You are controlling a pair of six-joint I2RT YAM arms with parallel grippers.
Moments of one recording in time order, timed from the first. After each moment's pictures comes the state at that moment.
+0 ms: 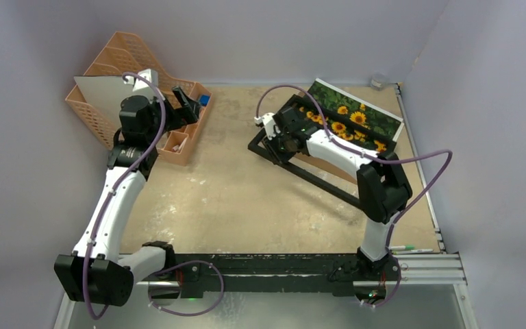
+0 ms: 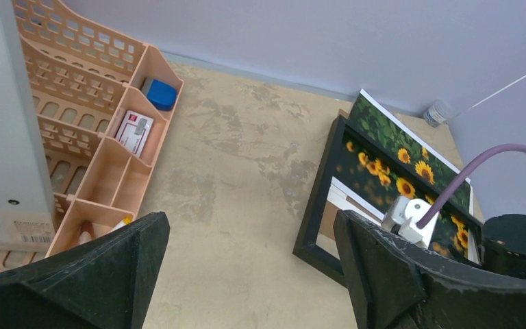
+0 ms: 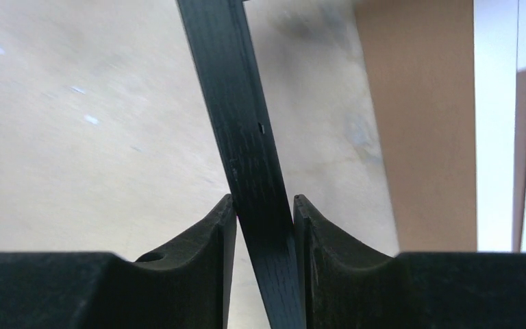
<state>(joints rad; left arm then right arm) -0.10 1.14 1.12 -0.21 0.11 -0.42 0.59 1.86 1.39 -0.55 -0.13 -0.16</state>
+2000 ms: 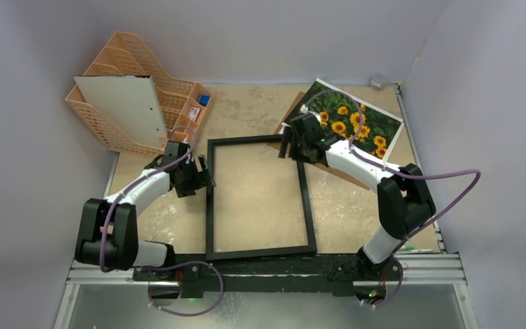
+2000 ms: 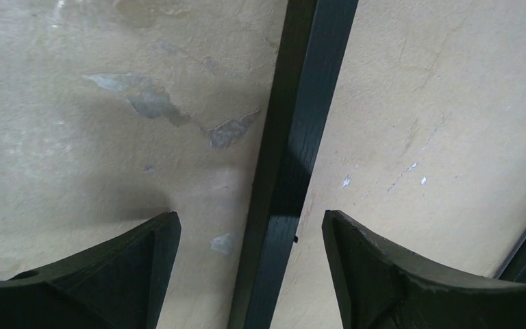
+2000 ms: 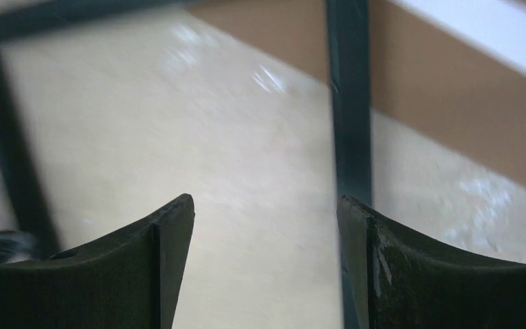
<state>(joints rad) -0.15 1.34 0.69 -0.40 0.14 -0.54 0.55 1.65 1.21 -0.39 0.12 0.66</state>
